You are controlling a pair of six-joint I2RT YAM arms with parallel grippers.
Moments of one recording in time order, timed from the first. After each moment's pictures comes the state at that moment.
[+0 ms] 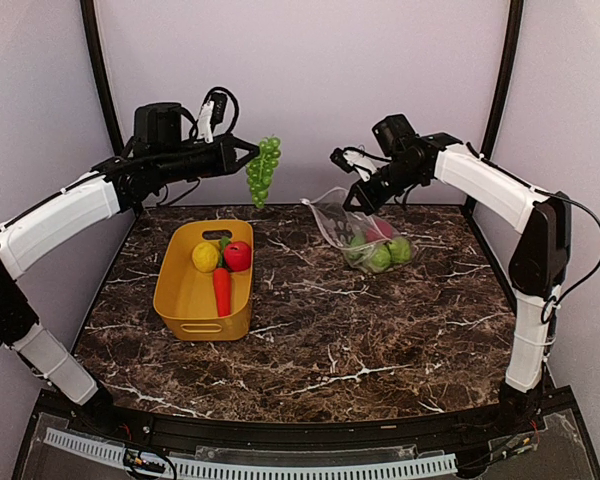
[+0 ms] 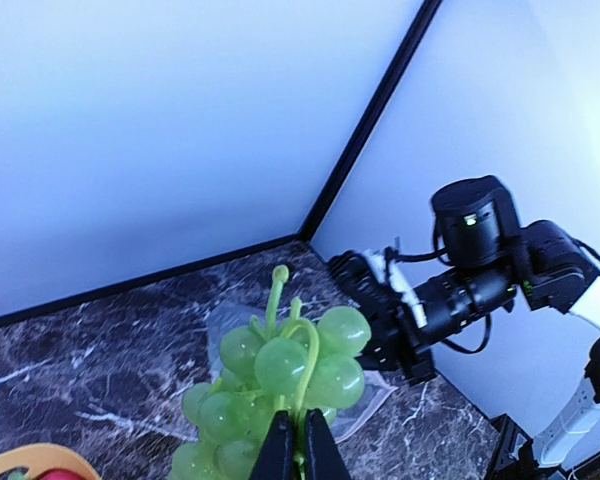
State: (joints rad) left arm -0.55 1.53 1.51 -0.18 0.29 -0.37; right arm 0.53 1.98 1.98 -0.89 -0.34 -0.28
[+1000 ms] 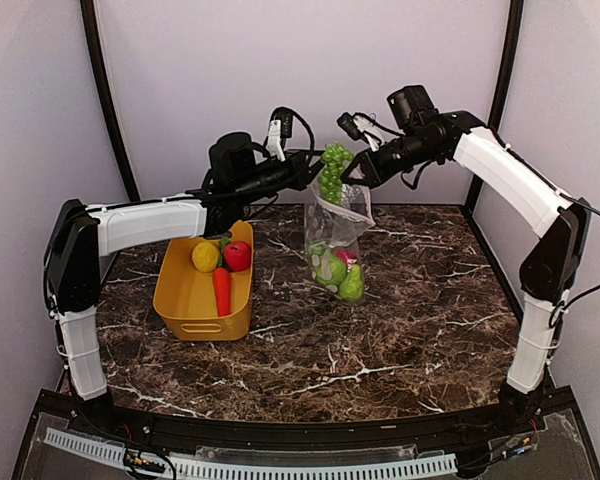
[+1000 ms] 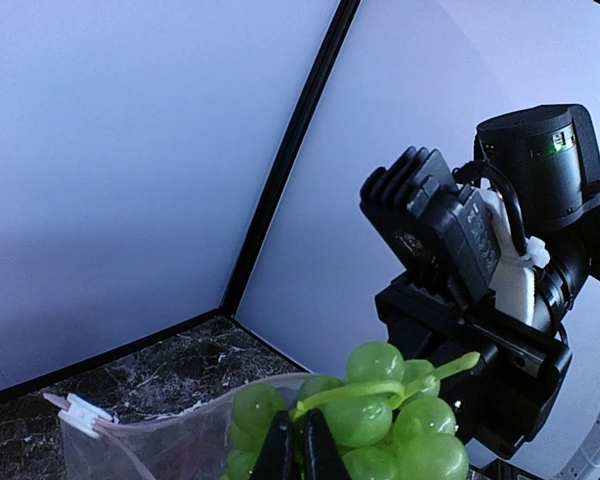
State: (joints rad) left arm -0.71 1.95 1.60 0.47 0.31 -0.41; right arm 0.54 1.91 2.10 -0.93 -0.47 -0.18
